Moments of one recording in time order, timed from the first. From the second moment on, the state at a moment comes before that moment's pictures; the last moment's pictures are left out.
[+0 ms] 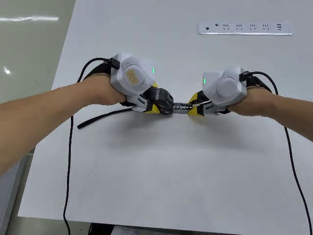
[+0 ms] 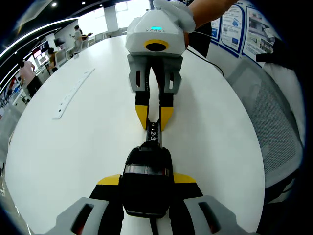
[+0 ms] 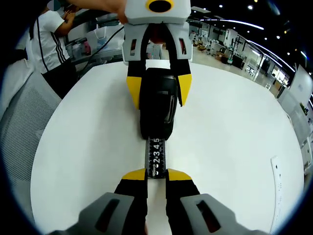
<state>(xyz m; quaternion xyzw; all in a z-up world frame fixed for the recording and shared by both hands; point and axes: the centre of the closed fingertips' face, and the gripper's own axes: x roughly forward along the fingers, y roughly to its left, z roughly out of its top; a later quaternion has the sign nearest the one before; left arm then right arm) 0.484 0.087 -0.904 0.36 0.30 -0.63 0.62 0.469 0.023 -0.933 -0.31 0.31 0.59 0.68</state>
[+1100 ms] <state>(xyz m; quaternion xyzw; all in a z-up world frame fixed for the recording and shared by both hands) 0.484 0.085 -0.905 0.36 0.31 -0.63 0.62 0.464 -0.023 -0.935 -0.31 0.34 0.58 0.68</state>
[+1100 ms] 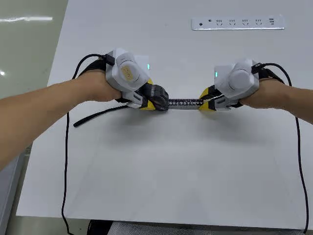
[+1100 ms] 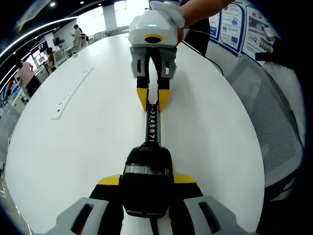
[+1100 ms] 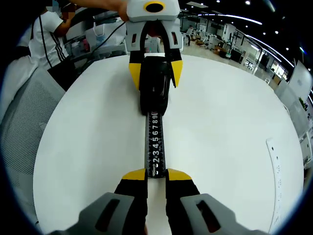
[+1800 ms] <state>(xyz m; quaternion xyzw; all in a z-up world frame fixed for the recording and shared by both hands) 0.485 0.085 -0.906 0.36 0.31 -0.63 0.61 0.460 -0.050 -0.931 -0.31 0.35 0.57 0.68</state>
